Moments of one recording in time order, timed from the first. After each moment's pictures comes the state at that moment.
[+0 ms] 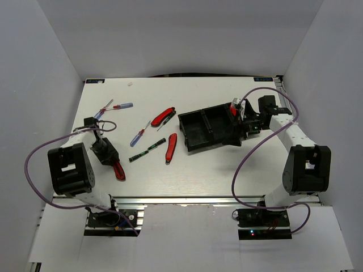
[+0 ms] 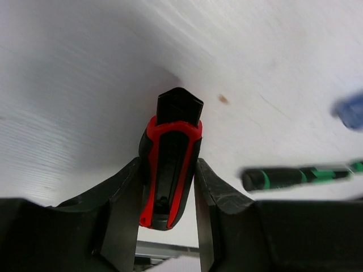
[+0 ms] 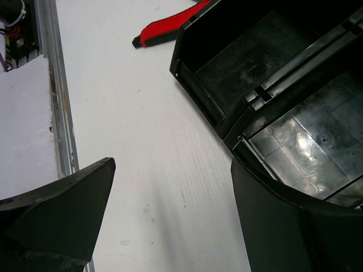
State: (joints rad) left arm 0.24 1.62 0.93 -0.75 0.07 -0.40; right arm 0.05 1.56 1.14 -0.80 -1.12 -0.85
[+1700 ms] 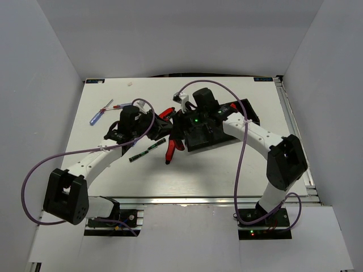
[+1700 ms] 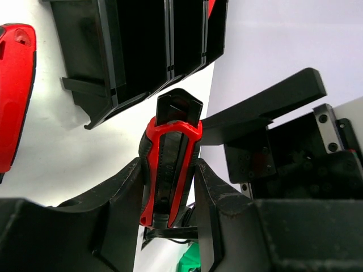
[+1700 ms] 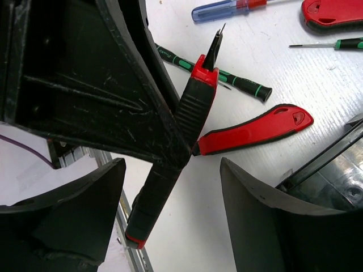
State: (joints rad) left arm -0.38 1.31 0.85 -0.02 0.46 -1.12; right arm 0.70 1.71 1.41 -0.39 -0.63 0.07
